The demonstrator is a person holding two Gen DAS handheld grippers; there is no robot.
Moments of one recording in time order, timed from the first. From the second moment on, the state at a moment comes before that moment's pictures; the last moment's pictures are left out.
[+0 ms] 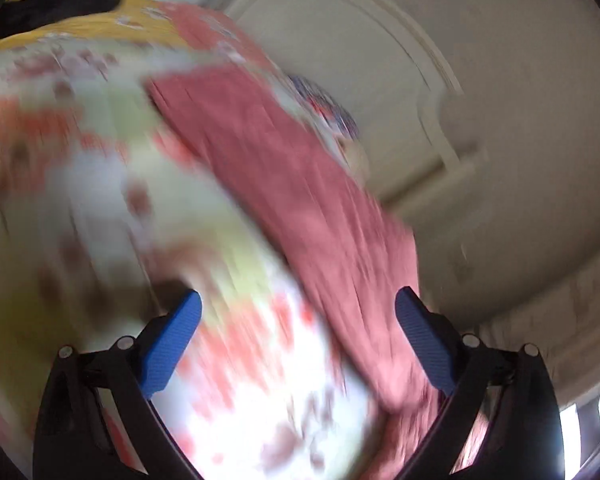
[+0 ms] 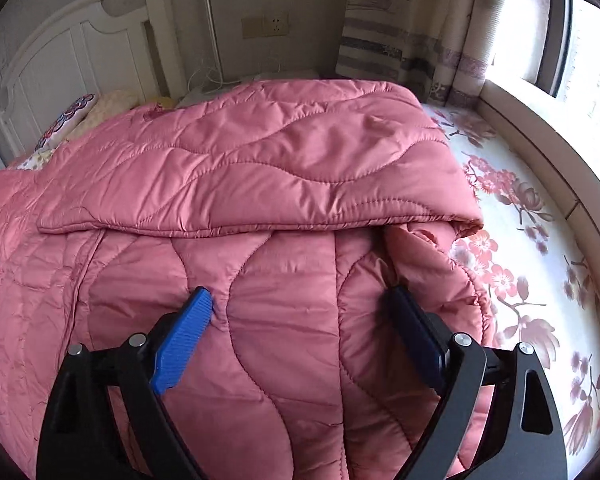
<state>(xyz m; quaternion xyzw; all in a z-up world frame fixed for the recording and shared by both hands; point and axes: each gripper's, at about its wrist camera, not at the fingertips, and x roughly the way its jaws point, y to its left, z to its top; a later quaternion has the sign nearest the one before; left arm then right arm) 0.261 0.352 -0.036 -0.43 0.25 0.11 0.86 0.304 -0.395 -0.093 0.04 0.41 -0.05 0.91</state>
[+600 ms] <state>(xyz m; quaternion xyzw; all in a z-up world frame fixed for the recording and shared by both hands) 0.325 0.122 0.113 -0.22 0.20 -0.10 0.95 0.293 -0.406 -0.092 0.08 0.38 -0.03 0.92</state>
